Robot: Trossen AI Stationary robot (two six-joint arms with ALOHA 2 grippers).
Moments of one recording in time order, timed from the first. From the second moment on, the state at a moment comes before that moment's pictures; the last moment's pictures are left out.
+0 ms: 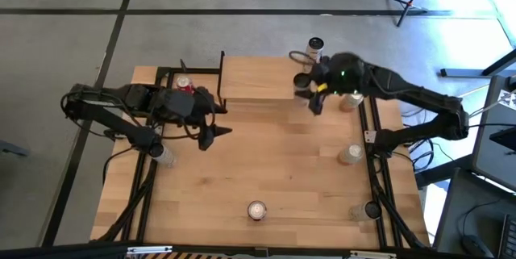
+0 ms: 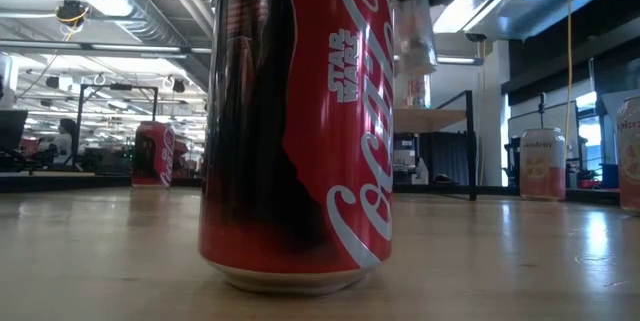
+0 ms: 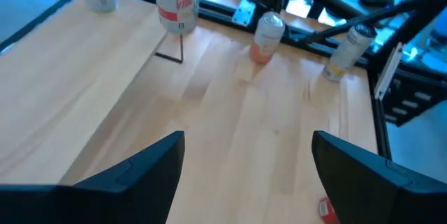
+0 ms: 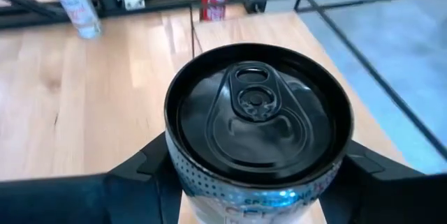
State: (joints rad) left arm -0.15 1.20 1.42 -0.81 -0.29 -0.39; right arm -0.35 1.20 1.30 -0.66 -0.05 -0.11
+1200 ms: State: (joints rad) left arm -0.17 1.20 1.42 -0.75 -0.49 -0.57; right arm -0.91 1.19 1.07 -0.50 -0.67 -0.42
